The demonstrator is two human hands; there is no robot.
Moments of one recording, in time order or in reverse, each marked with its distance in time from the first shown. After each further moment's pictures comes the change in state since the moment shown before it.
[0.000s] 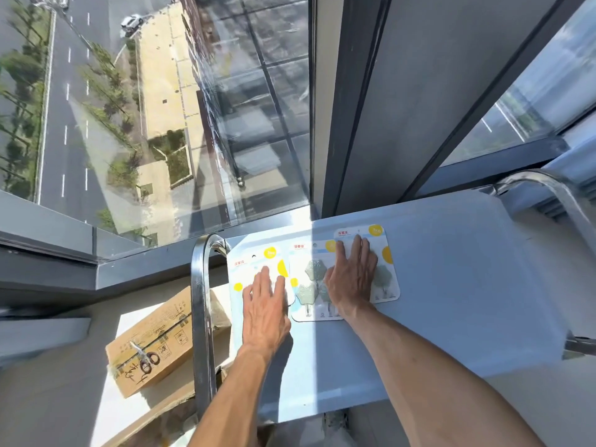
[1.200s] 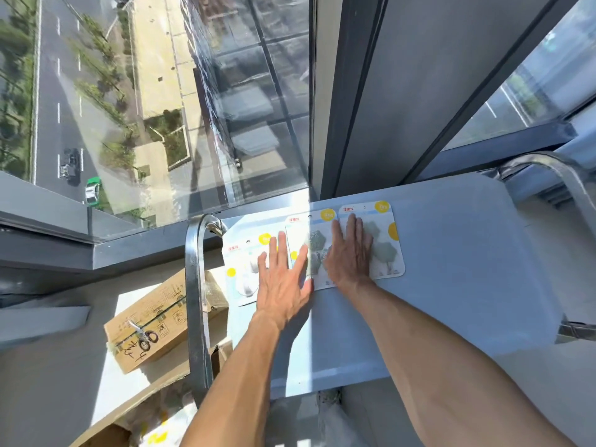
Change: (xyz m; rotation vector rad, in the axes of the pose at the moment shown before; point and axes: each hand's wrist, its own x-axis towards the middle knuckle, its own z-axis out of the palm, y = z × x) left_hand 0.021 0.032 0.006 -0.027 -0.037 0.091; right_hand 0.012 0.009 0.001 0.021 -0.062 -0.066
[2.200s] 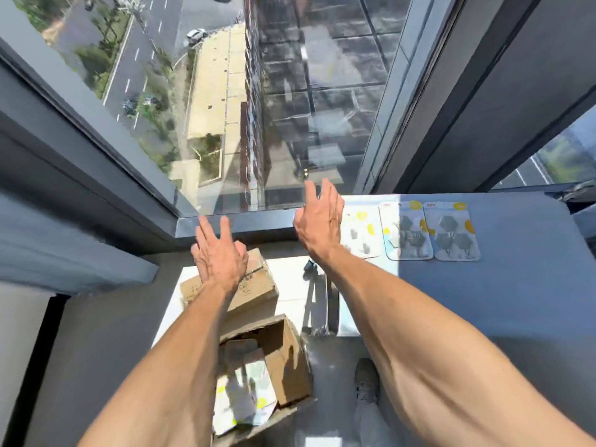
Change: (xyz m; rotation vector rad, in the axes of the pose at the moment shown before) left_hand -0.199 -0.263 -0.098 -0.196 0.267 -0.634; right_hand -0.147 -0.286 -0.060 0.226 0.320 -0.289
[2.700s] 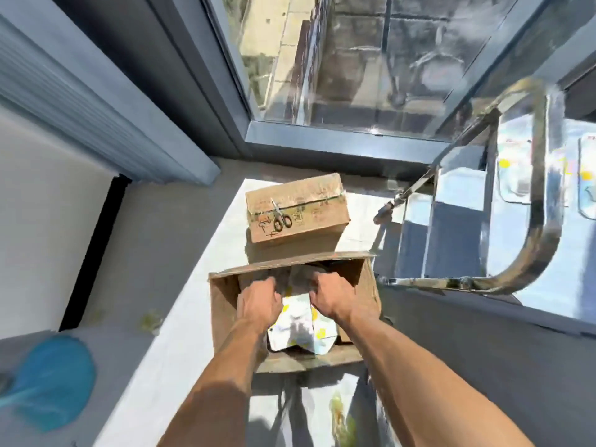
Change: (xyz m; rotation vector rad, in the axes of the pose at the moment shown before) left_hand -0.134 -0.292 0.181 -0.027 -0.555 -0.112; right_hand -0.279 -0.087 0.265 -0.114 -0.980 -0.123
